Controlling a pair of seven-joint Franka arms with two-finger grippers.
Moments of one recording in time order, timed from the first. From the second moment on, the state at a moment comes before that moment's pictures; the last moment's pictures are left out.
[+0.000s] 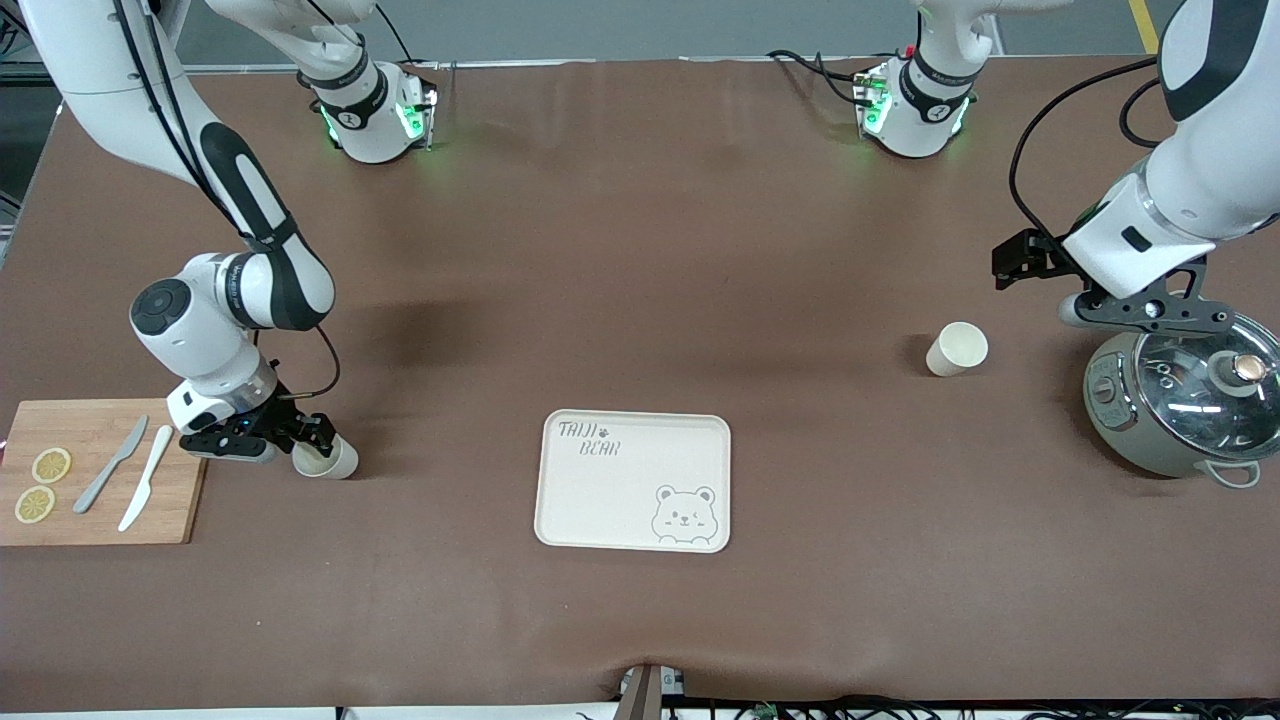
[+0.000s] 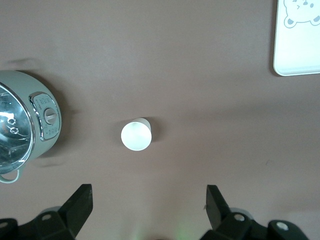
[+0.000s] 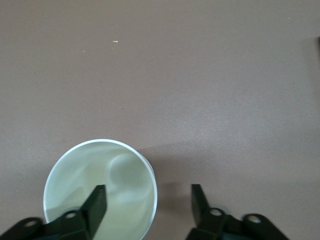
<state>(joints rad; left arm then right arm) -0.04 0.09 -0.15 -1.55 0.03 1.53 -0.06 -0.05 0.46 0.03 -2.12 0.05 2.86 0.04</state>
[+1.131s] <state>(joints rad) -0.04 0.10 -0.15 -1.55 0.03 1.53 -0.06 -0.05 -0.05 0.04 -1.79 0.00 1.71 0.03</state>
